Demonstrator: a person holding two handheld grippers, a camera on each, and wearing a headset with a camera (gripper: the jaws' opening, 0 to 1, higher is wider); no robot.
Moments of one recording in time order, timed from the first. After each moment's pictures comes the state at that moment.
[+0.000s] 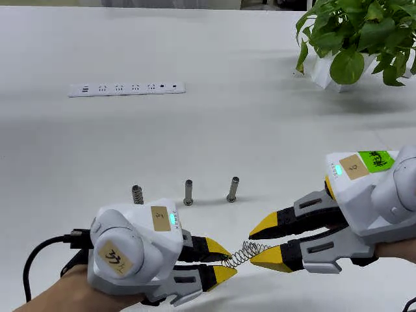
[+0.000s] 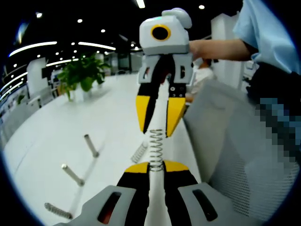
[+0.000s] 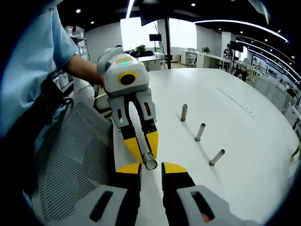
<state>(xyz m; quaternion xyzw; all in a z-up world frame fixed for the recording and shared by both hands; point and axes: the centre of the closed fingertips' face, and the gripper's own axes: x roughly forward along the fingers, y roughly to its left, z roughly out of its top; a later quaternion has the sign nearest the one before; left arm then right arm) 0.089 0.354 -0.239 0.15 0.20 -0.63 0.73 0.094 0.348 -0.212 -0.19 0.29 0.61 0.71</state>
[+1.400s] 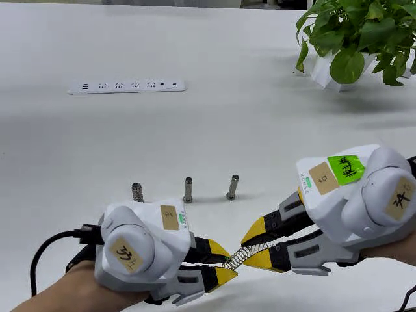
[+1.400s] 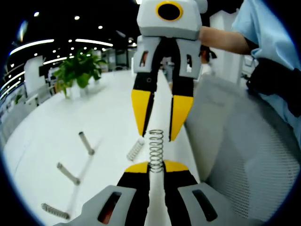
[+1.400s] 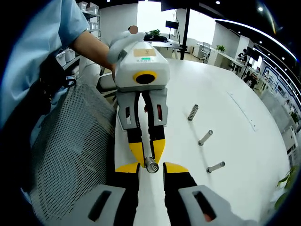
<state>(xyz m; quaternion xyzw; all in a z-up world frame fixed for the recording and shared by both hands) 0.084 0.350 -0.246 0.17 0.21 -0.64 0.72 0.083 0.359 -0.210 -0.30 0.29 0.62 0.67</state>
